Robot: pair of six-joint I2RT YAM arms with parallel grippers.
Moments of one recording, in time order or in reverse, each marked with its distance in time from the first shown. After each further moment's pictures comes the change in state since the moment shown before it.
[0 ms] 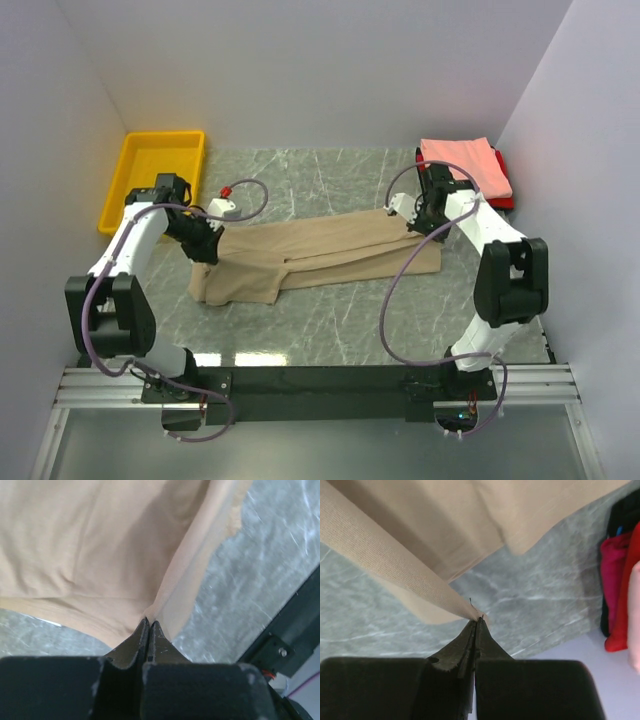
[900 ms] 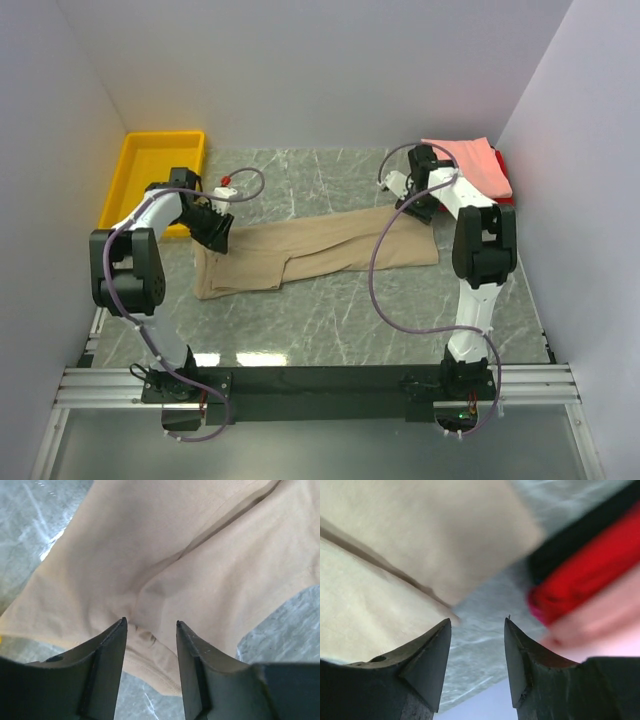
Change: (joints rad) left arm 0.007 0.311 0.076 0.298 -0.069 -0.239; right arm 0.011 0.378 0.338 0.070 0.105 0.097
